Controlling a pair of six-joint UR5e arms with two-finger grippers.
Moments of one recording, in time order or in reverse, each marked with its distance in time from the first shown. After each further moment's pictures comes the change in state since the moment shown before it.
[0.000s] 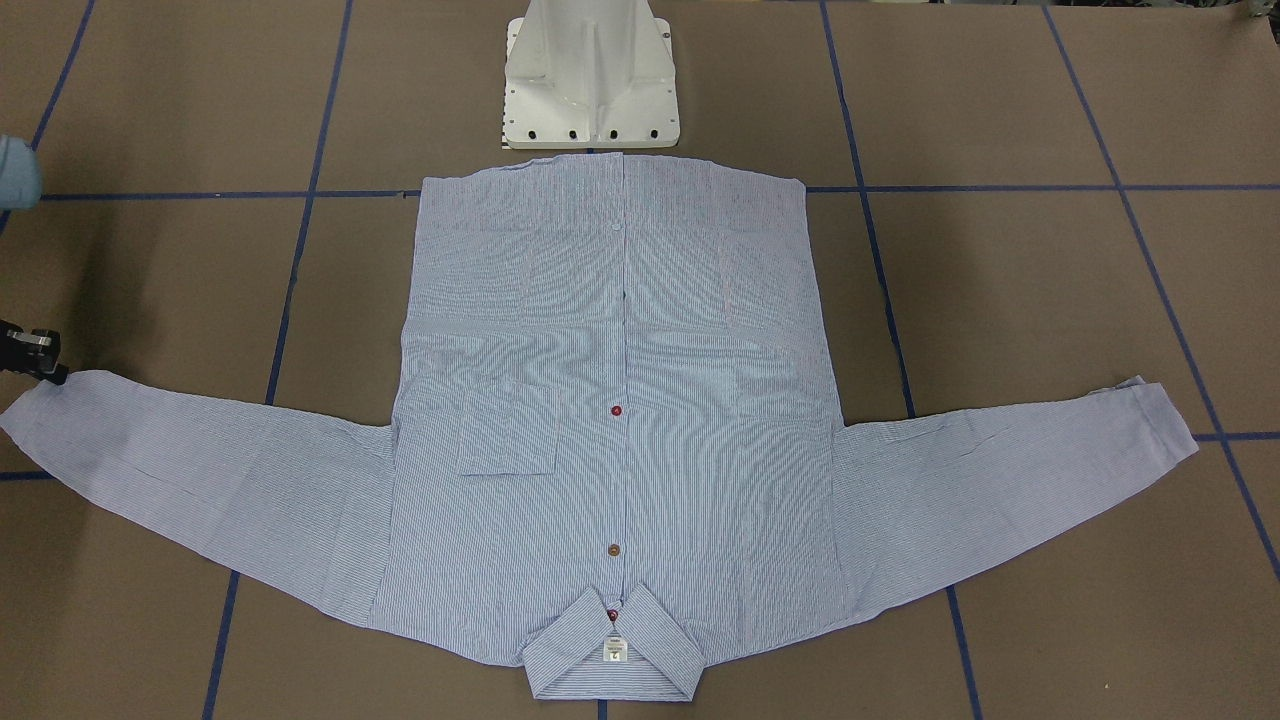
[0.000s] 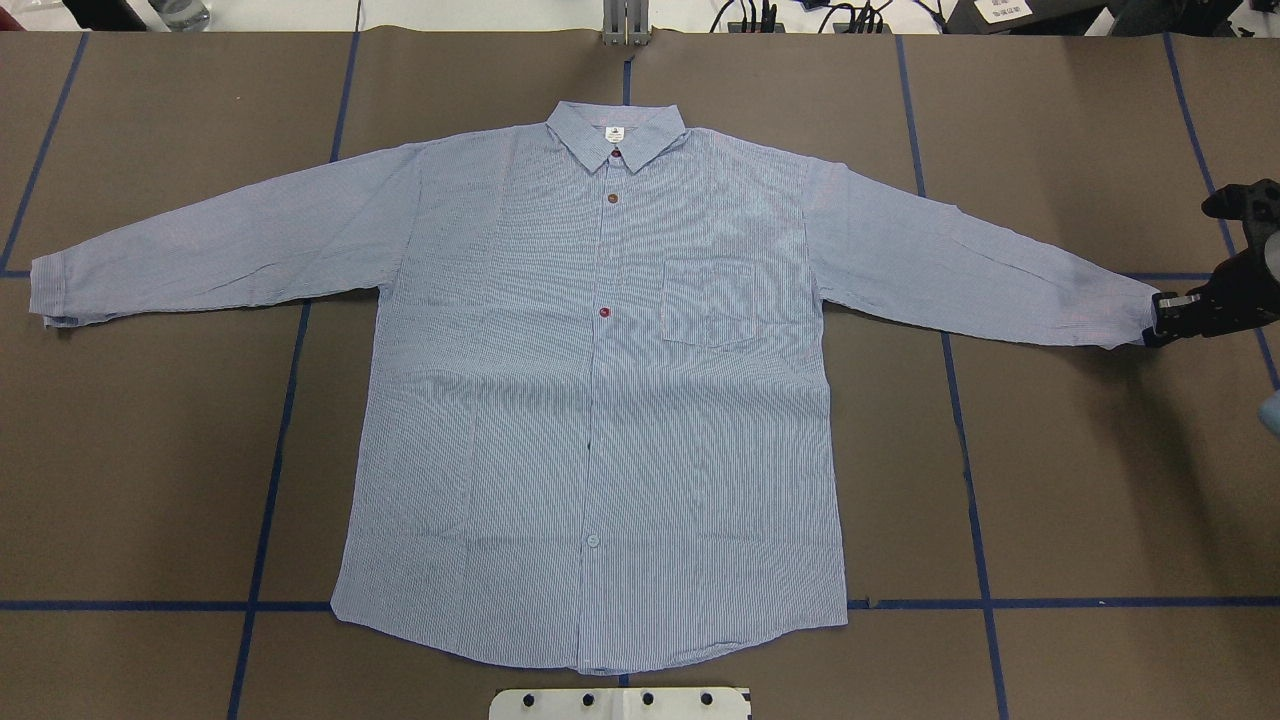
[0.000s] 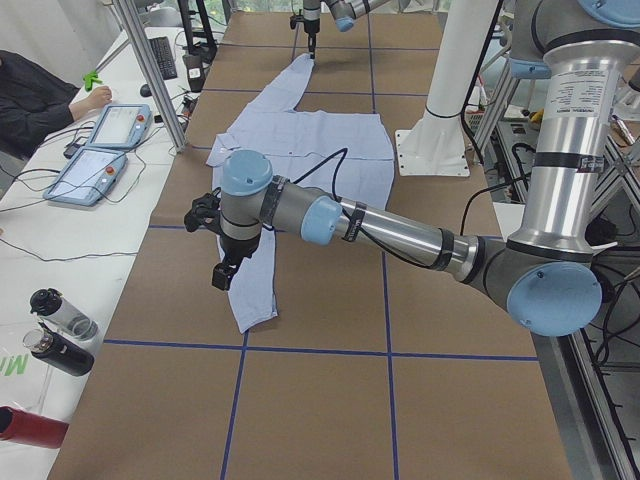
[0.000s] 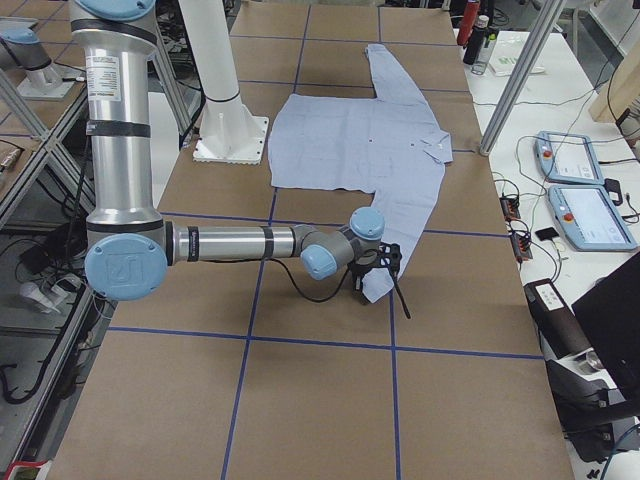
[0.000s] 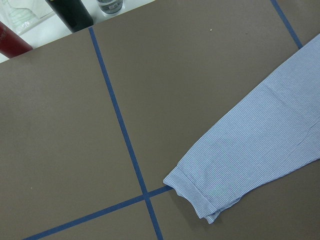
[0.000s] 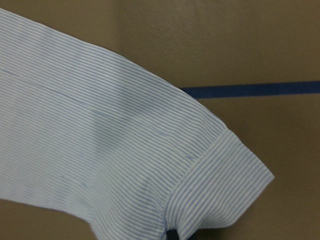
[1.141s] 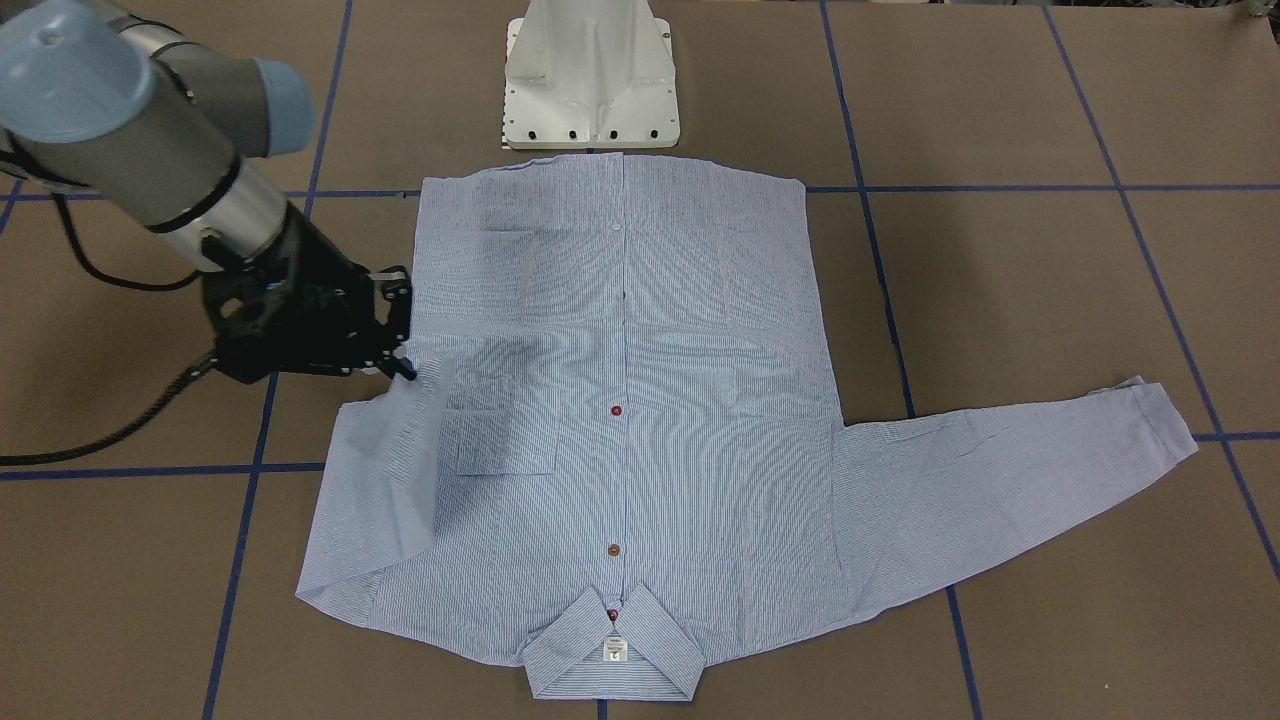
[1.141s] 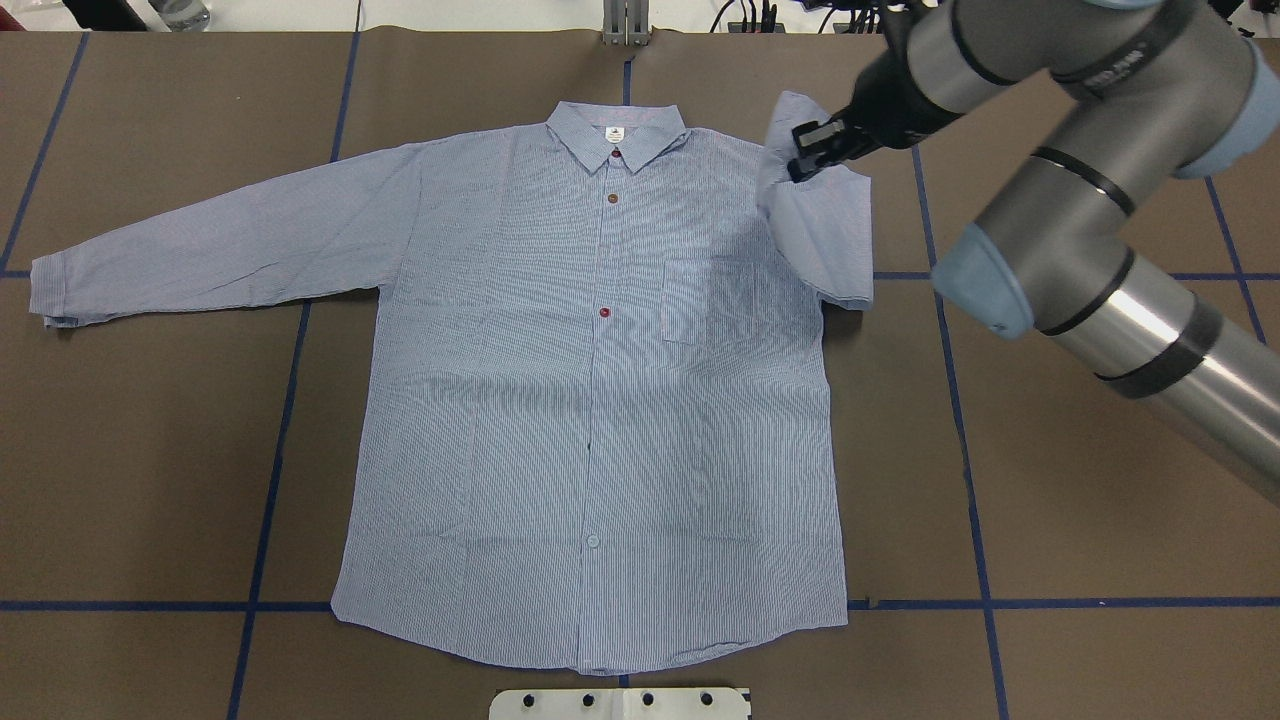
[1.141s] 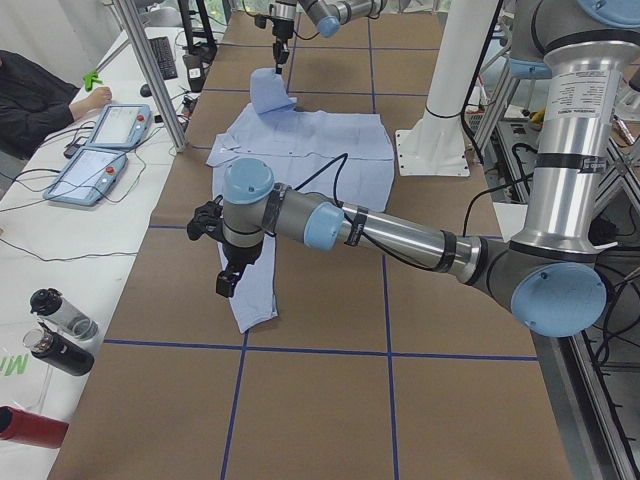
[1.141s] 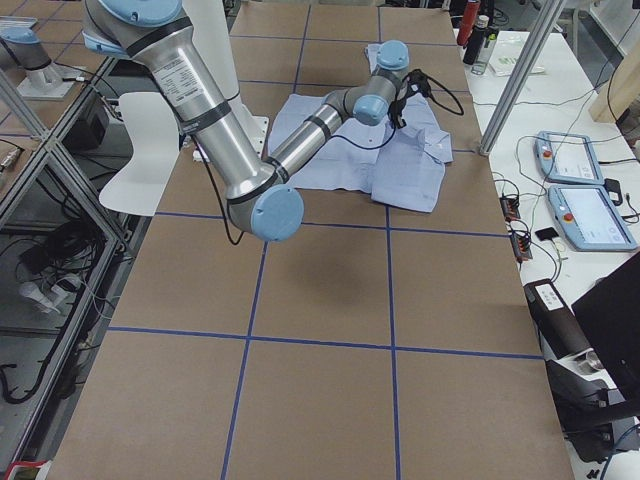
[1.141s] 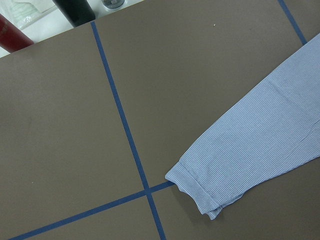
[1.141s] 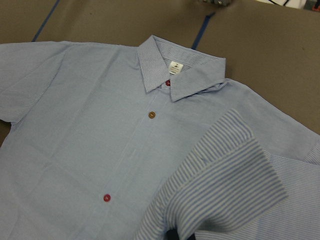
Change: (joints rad) left arm 0.001 0.015 0.015 0.000 0.002 0.001; right arm -0.239 0.696 0.066 -0.259 -0.147 -0.001
